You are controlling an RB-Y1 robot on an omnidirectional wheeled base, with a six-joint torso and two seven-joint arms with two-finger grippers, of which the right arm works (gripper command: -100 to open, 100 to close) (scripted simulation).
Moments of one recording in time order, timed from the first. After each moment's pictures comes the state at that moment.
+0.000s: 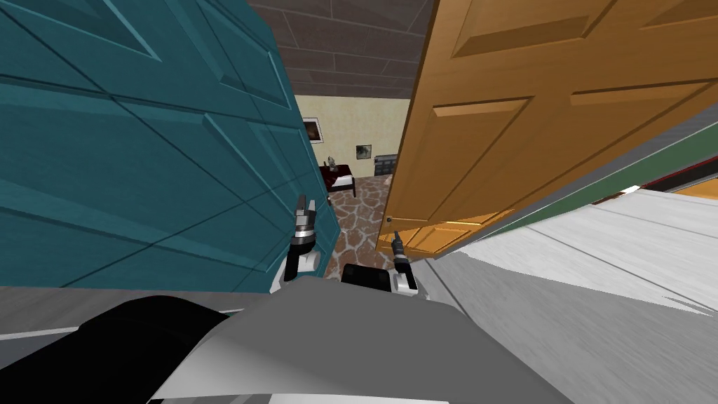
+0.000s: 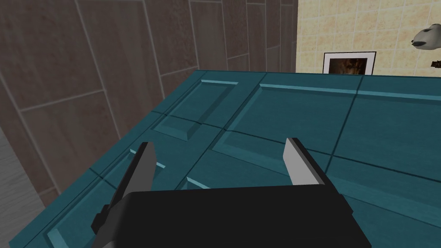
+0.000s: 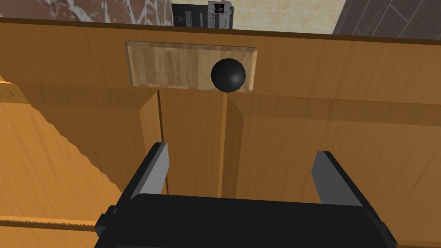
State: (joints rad) arm 0.11 -0.07 0.18 -0.95 -0.16 -0.74 0.07
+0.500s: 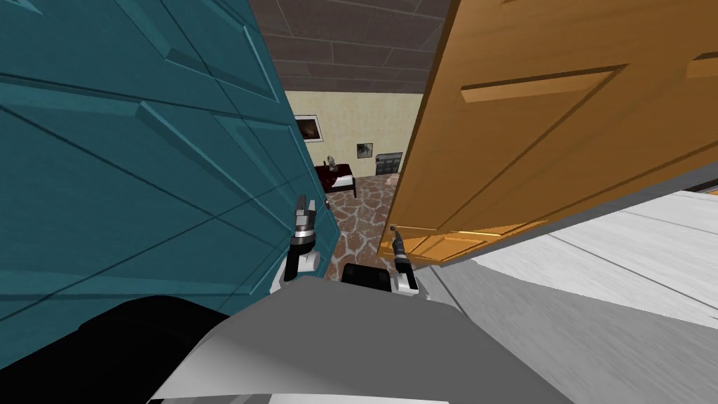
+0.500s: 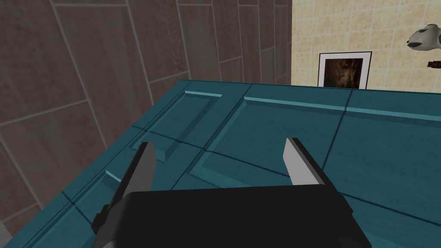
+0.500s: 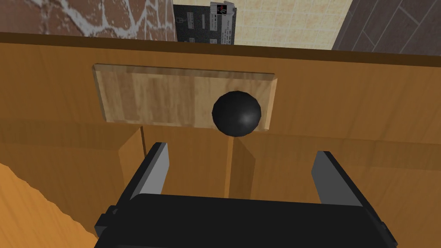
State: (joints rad) arm 0.10 -0.07 0.17 -0.93 -0.16 -0.75 0.08
